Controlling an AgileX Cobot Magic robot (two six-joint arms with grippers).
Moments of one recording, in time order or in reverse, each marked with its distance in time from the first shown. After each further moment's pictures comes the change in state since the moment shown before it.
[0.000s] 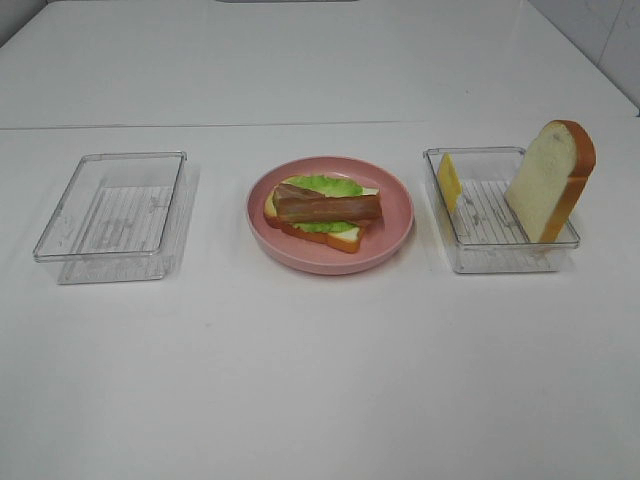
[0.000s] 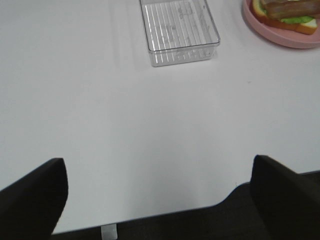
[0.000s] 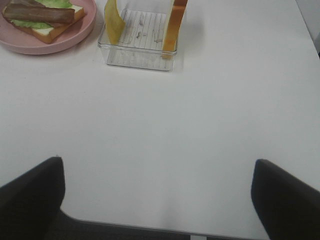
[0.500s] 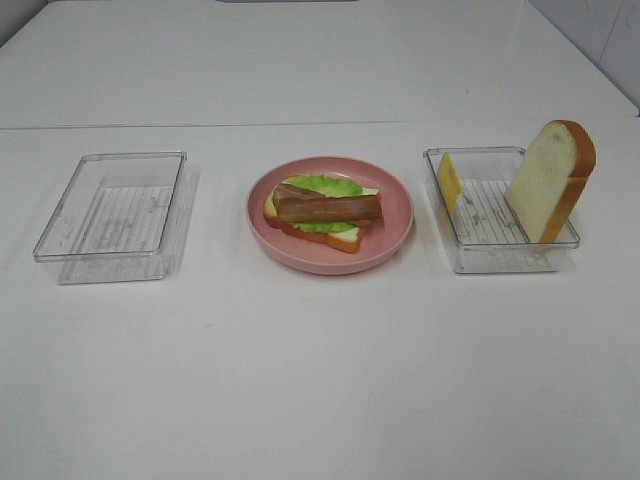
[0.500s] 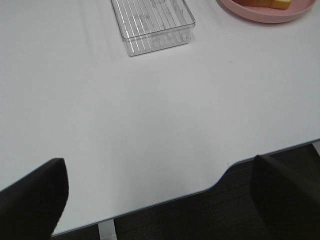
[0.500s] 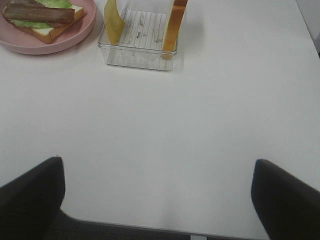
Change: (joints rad) left arm 0.000 -0.134 0.130 -0.066 0.001 0.102; right arm 0.000 0.000 0.000 0.000 0.000 0.000
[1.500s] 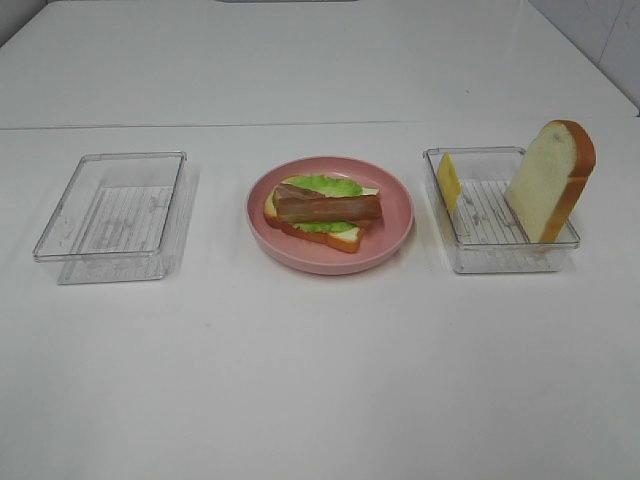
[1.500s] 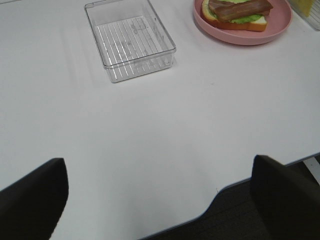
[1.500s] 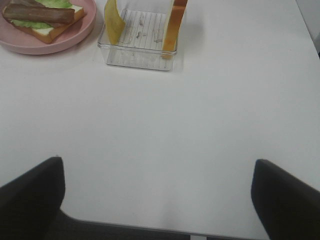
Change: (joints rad) left arm 0.003 0.000 0.051 -0.070 -0.128 0.056; right arm 0.000 0.000 0.000 0.000 0.000 0.000
